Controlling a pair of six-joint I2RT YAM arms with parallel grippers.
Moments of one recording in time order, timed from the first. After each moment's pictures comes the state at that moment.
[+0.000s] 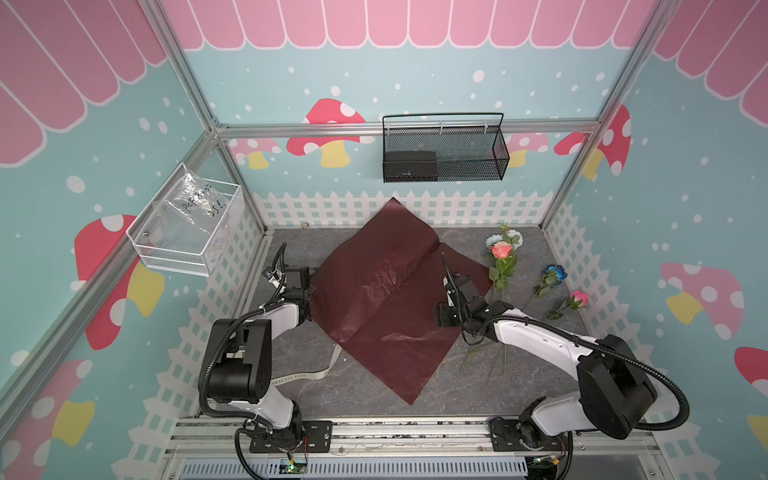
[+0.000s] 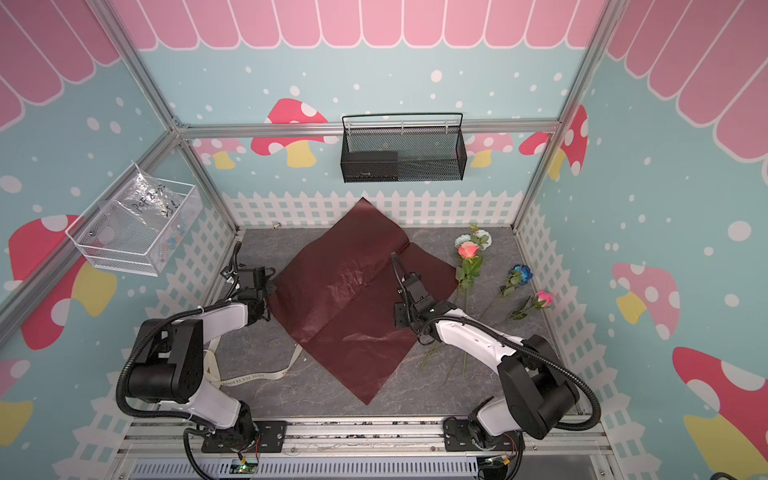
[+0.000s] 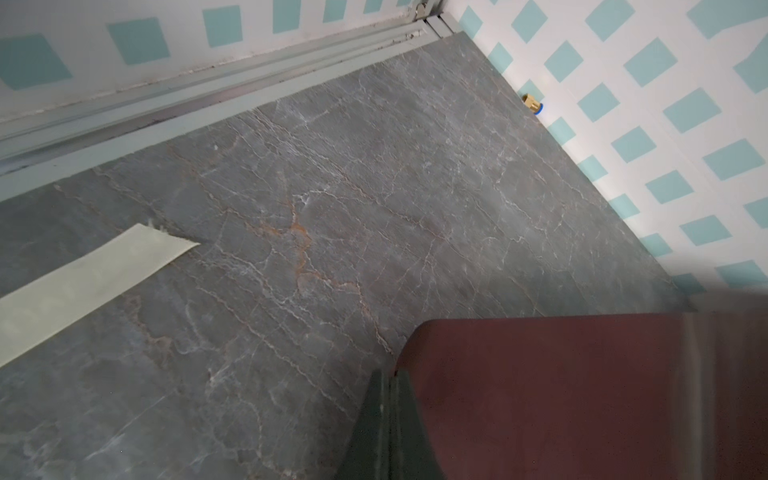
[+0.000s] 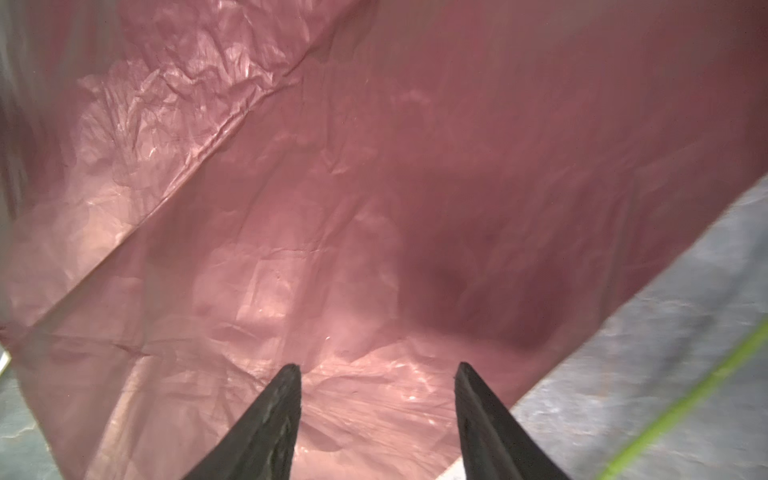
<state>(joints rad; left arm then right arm) 0.00 1.63 0.78 0.14 -0.37 -0.82 0.60 1.42 0.87 -0.36 0.13 0.45</state>
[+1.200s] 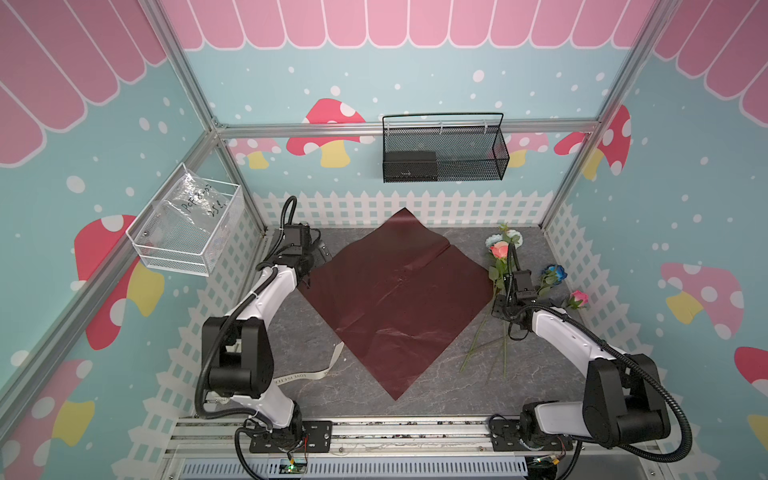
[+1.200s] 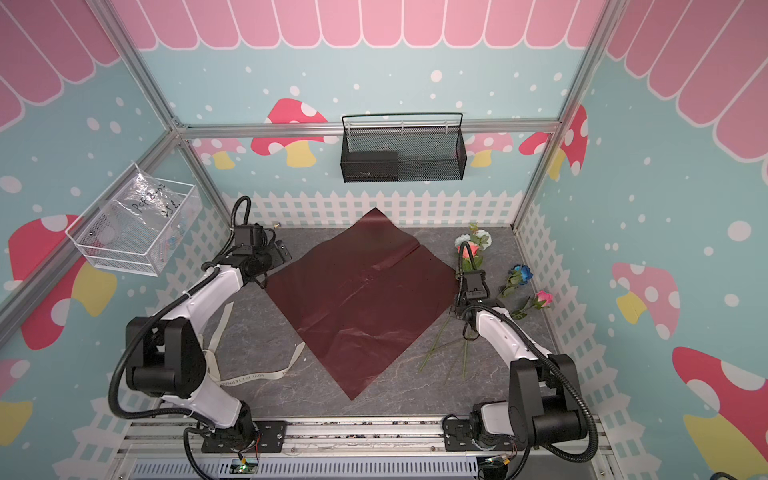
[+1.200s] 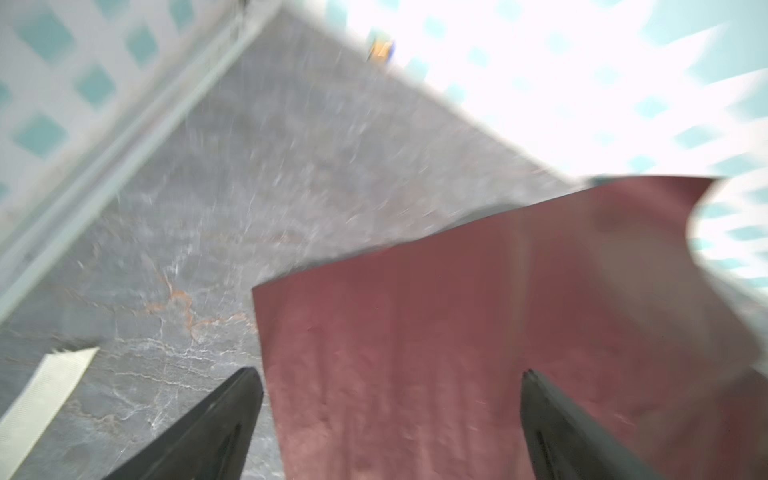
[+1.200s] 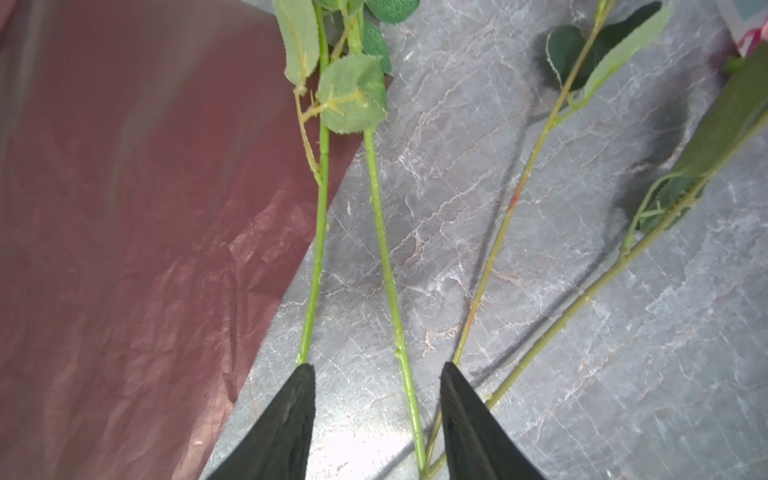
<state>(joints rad) -0.10 1.57 1.26 -0.39 -0.18 -0.51 0.12 1.36 0.78 -0.43 0.21 0.41</state>
